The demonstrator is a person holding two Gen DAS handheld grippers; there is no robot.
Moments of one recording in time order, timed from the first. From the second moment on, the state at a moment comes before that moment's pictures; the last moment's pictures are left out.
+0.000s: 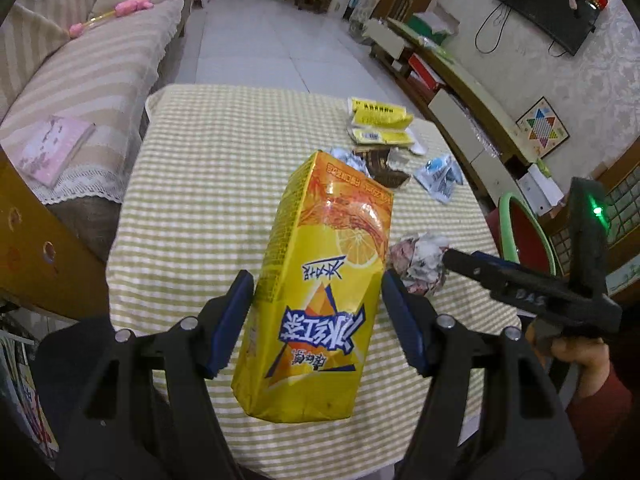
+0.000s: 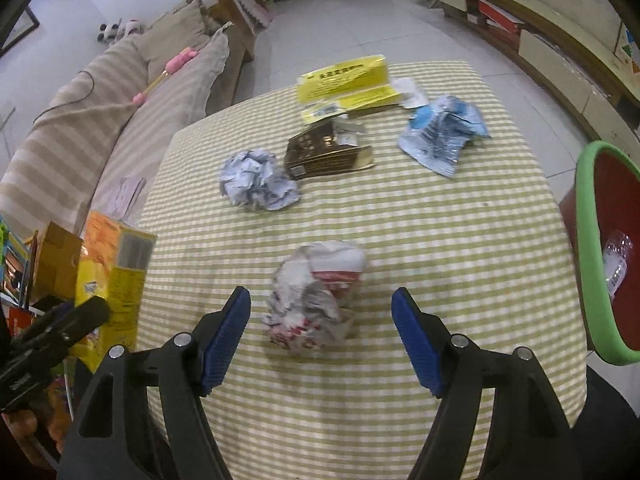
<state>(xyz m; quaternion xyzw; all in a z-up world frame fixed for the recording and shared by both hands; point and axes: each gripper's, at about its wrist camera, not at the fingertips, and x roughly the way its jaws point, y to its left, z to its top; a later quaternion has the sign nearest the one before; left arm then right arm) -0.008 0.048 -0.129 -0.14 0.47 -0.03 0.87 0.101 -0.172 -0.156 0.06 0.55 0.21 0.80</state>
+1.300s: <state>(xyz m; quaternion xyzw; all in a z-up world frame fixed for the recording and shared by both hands) -0.011 0.063 -0.133 -0.16 0.48 -0.01 0.86 0.107 -0.158 -0.177 0.07 0.58 0.20 0.79</state>
